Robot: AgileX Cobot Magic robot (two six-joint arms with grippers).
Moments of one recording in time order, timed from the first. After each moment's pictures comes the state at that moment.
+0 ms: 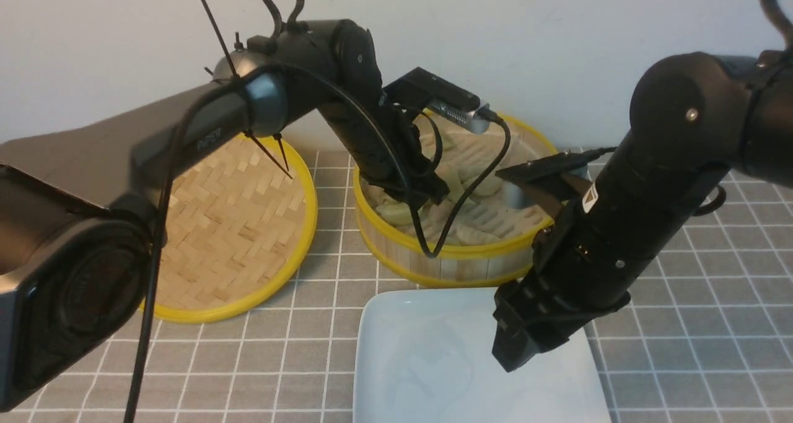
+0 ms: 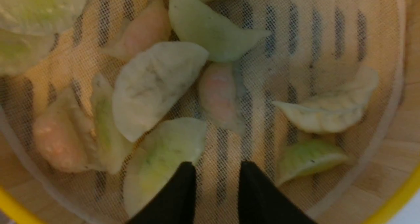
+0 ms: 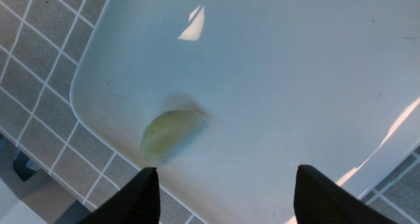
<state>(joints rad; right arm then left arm) 0.51 1.63 -1.25 0.33 1.22 -0.14 -0.46 2.22 -1.94 -0.24 0.92 0.41</state>
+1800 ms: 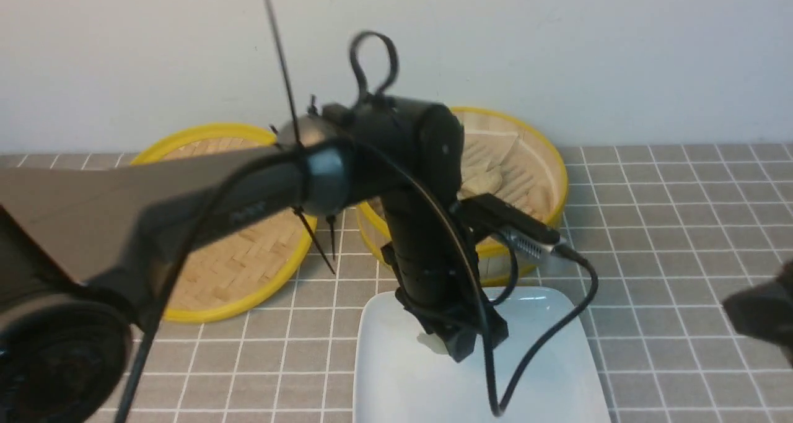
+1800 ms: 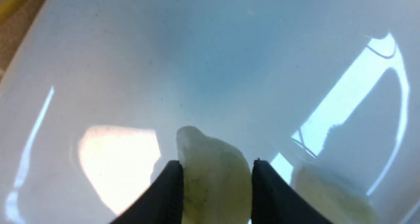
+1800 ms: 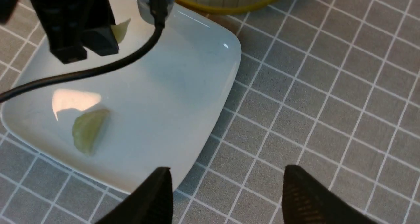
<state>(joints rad) 0.51 0.91 -1.02 -0.06 1.25 0.14 -0.70 2.08 -1.64 -0.26 1.12 0.28</state>
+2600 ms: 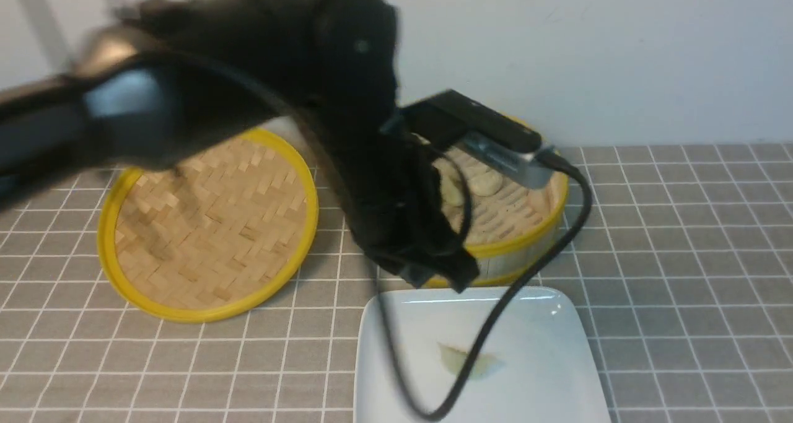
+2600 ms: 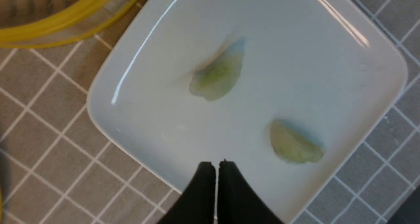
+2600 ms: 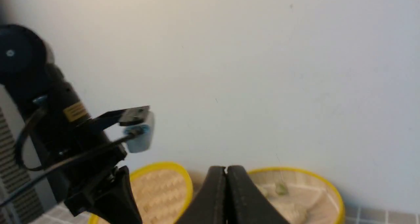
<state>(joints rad) 0.51 0.13 -0.38 -0.21 0.27 0.47 -0.70 1.63 -1.47 -0.17 1.11 0.17</state>
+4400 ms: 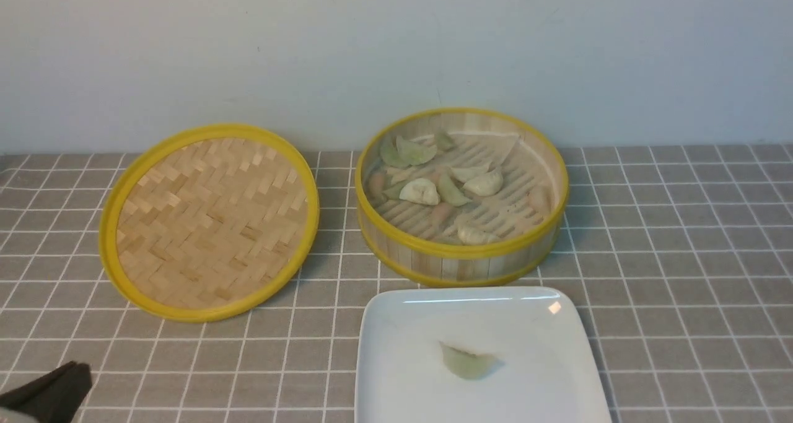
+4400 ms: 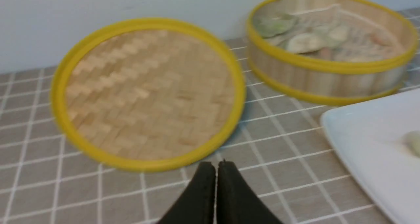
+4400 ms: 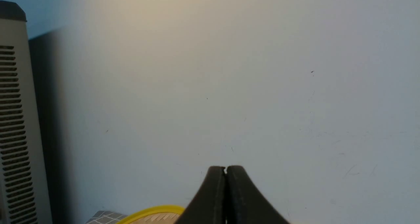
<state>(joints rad) 0.51 -0.01 -0.24 -0.41 0.09 0.56 -0.18 0.17 -0.09 -0.10 0.27 0.06</state>
